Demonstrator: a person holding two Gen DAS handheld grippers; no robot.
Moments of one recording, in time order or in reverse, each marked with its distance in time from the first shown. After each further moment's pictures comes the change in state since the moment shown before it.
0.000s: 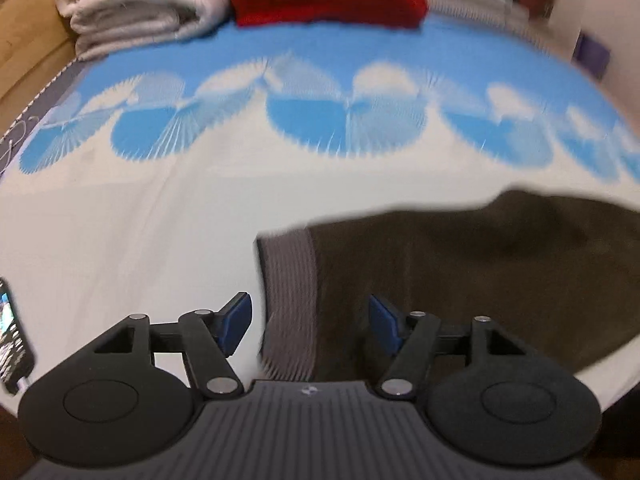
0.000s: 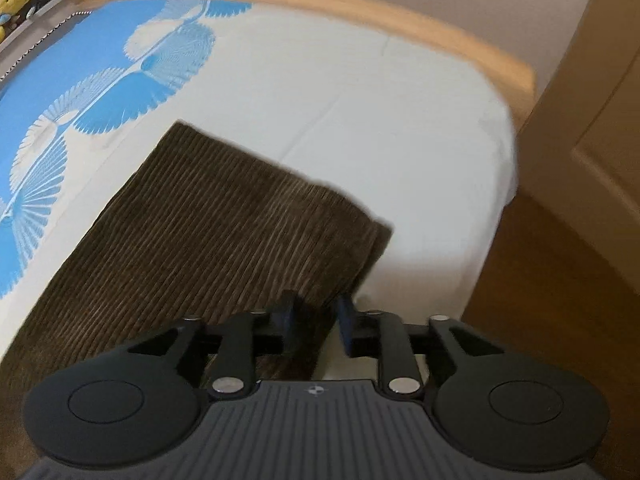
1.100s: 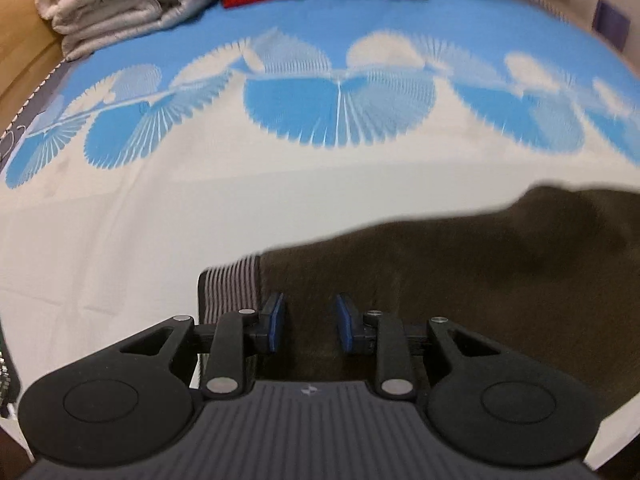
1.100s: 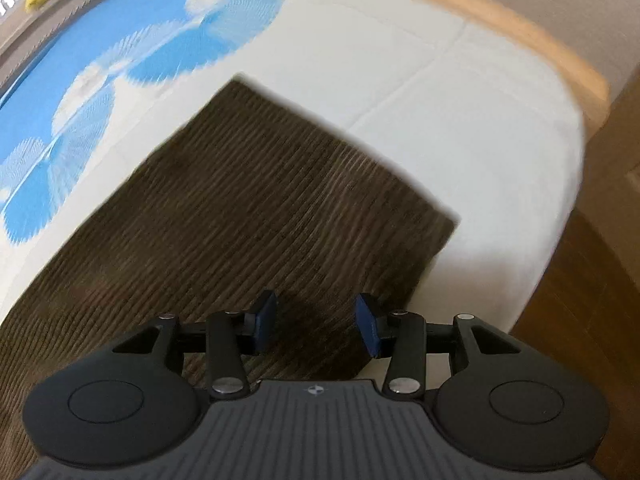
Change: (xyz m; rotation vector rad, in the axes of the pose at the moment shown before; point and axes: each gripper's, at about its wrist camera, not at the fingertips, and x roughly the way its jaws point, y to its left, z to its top) left arm 0.068 -0.041 0.036 0.025 0.090 0.074; right arm 0.020 0.008 0.001 -0.110 0.054 0.128
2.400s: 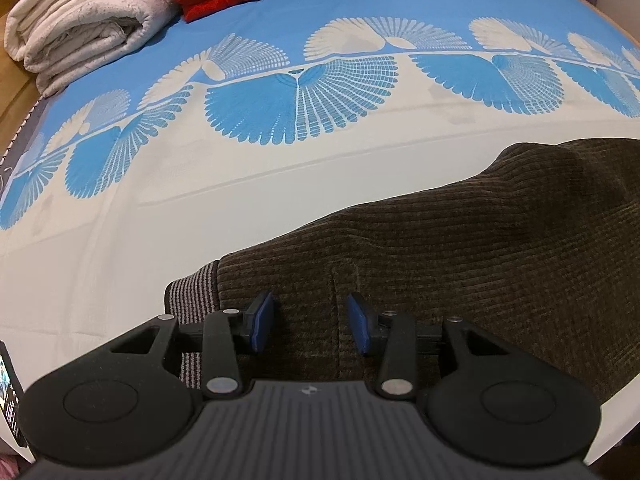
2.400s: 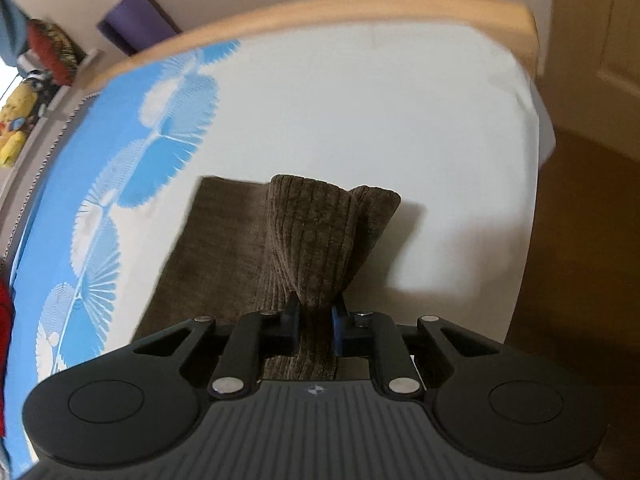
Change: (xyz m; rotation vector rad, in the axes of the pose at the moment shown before) left arm 0.009 -0.037 -0.008 0.154 0.018 0.025; right arm -0.027 -0.027 -0.001 0.380 -0.100 0.136
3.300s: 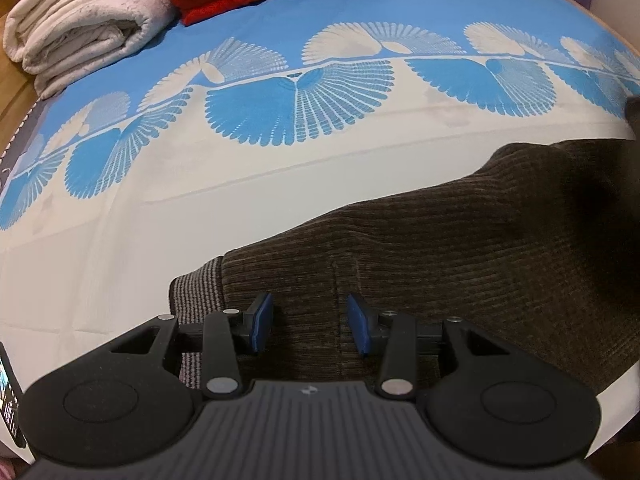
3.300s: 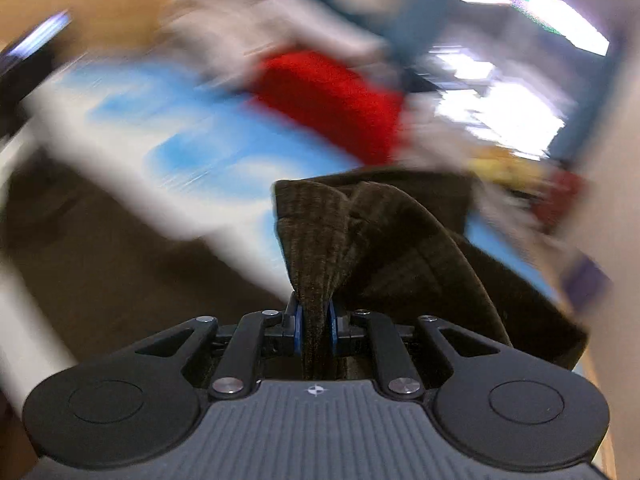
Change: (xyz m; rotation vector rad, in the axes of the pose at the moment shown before) left arm -0.009 0.002 -0.003 0.001 -0.013 -0.016; right arm -0.150 0.179 -0.354 -1.710 -0.340 0.584
